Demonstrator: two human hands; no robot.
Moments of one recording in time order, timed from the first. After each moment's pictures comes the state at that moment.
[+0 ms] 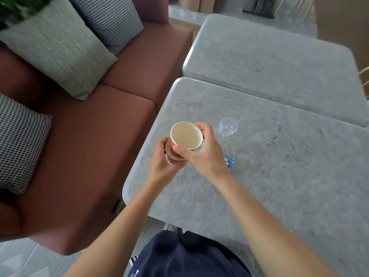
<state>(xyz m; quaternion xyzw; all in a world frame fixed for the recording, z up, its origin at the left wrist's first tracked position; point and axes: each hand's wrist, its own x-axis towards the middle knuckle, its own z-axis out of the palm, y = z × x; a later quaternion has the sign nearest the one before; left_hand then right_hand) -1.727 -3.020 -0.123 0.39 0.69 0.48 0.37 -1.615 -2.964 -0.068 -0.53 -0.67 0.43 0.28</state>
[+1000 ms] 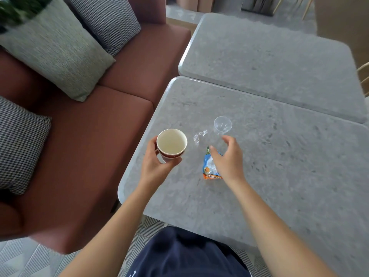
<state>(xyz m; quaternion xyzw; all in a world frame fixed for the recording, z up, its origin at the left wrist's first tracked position) -1.721 -3.023 -0.124 0.36 0.72 0.49 0.35 -1.545 -2.938 -0.121 -0.65 -0.62 0.35 0.26</state>
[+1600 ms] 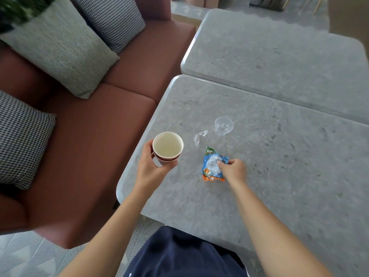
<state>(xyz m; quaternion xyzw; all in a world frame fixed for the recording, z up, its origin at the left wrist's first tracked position) -1.719 -3.027 -0.123 0.35 0.73 0.48 0.34 -1.516 -2.919 -0.184 -0.76 -0.46 0.43 0.15</state>
